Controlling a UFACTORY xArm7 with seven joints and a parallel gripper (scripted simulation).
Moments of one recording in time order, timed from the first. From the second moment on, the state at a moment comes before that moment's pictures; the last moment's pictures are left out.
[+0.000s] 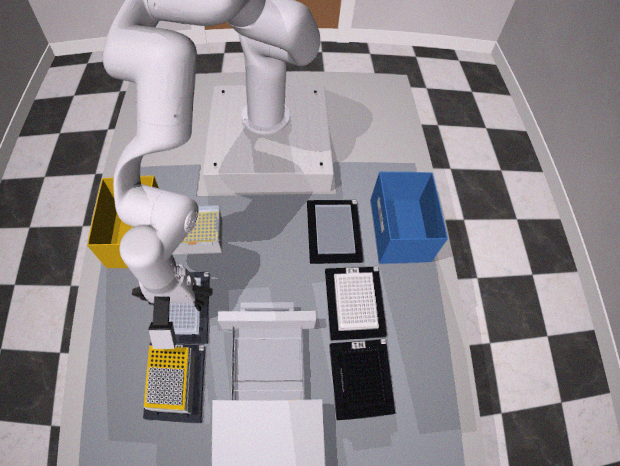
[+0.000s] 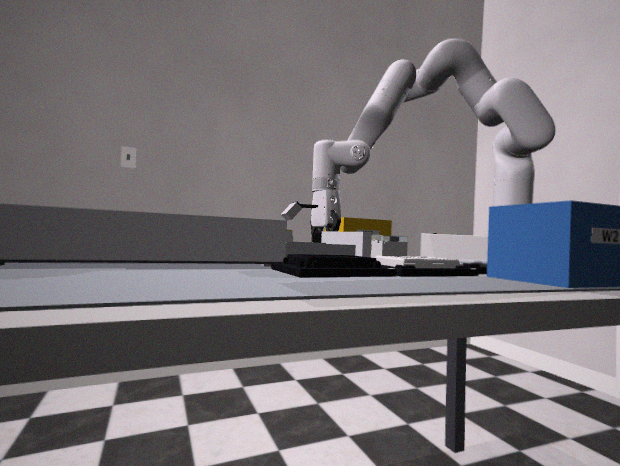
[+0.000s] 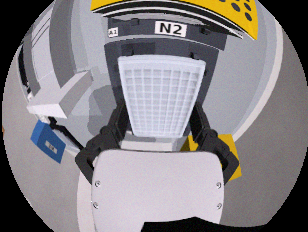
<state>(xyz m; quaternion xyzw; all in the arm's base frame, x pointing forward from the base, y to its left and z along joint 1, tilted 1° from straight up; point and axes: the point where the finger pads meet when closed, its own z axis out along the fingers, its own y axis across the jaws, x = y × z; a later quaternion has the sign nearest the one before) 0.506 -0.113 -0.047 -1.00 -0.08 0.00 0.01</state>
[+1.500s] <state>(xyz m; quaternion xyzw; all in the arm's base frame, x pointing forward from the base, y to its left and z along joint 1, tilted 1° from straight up) 0.506 -0.114 -0.027 -1.00 -0.08 0.00 0.01</state>
